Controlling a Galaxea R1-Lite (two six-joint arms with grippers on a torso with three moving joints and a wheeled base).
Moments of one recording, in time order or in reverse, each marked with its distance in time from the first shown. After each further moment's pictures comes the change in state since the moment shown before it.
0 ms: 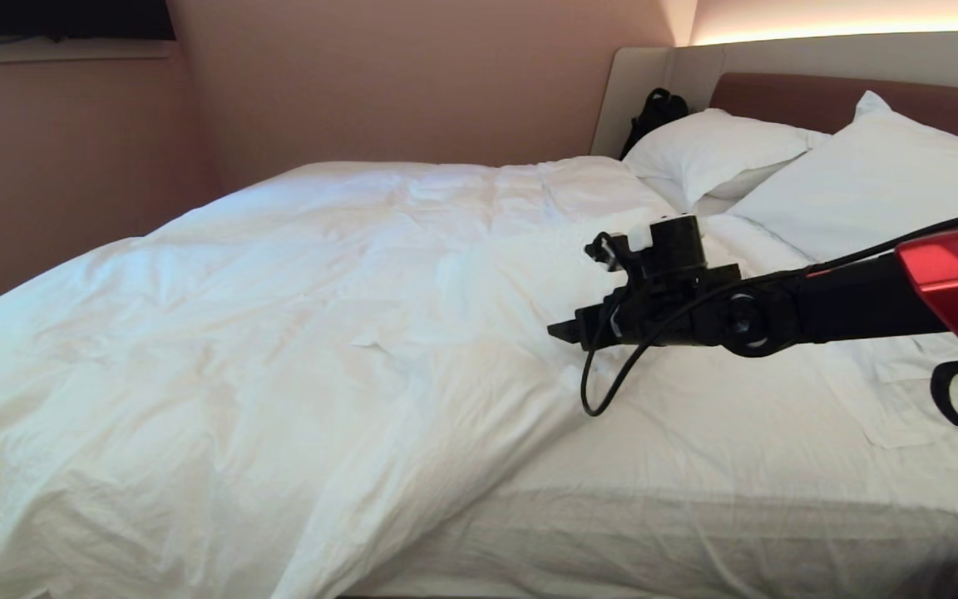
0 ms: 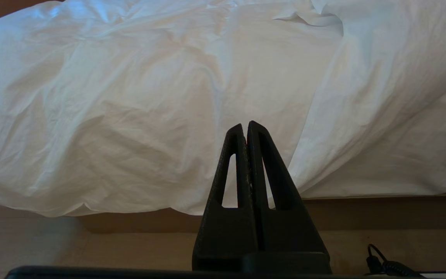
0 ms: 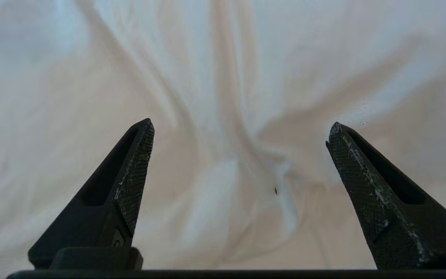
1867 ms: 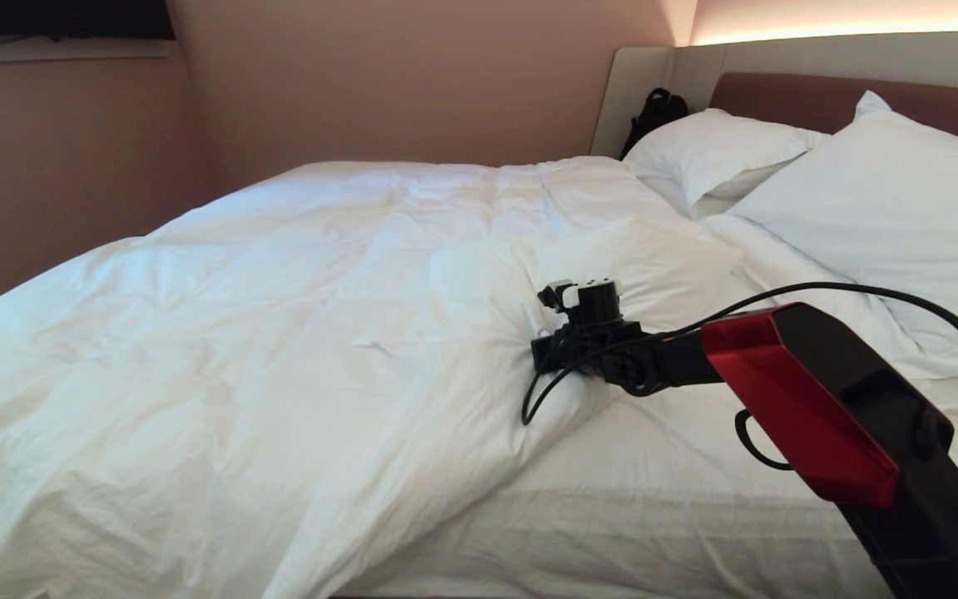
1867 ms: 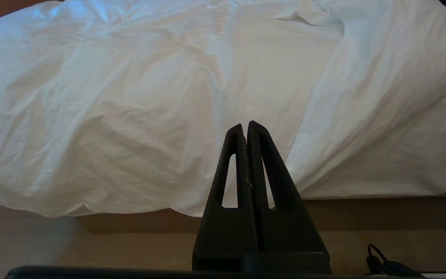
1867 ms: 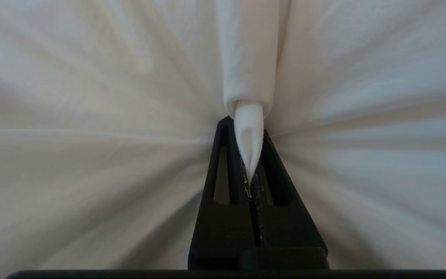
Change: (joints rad) left arm 0.000 0.000 0.000 0.000 0.000 0.000; right arm 0.008 0.439 -0.352 -0.119 -0.062 -0.010
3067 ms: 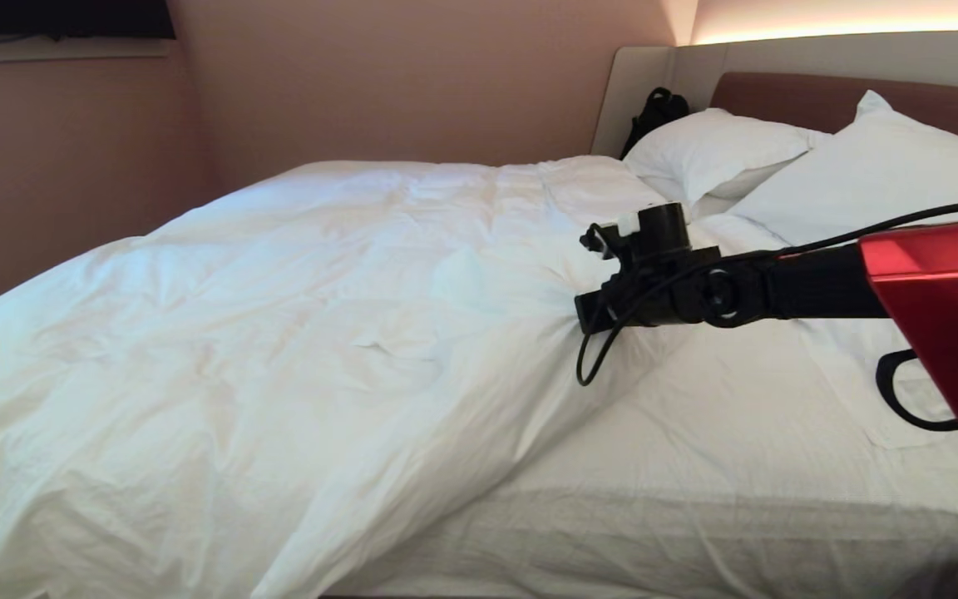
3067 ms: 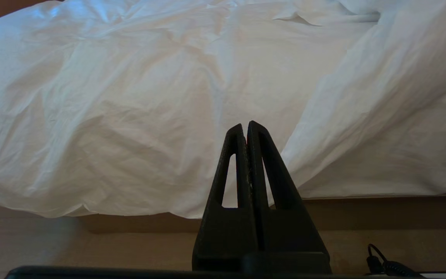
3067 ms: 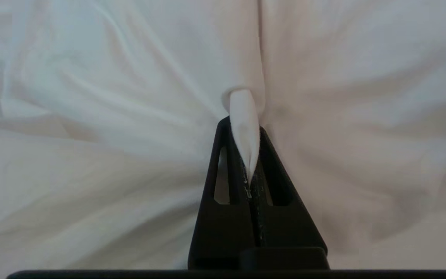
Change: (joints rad) left arm 0.000 0.000 0.000 0.000 0.000 0.000; right arm -0.051 -0.349 0.123 0.307 0.001 -0.052
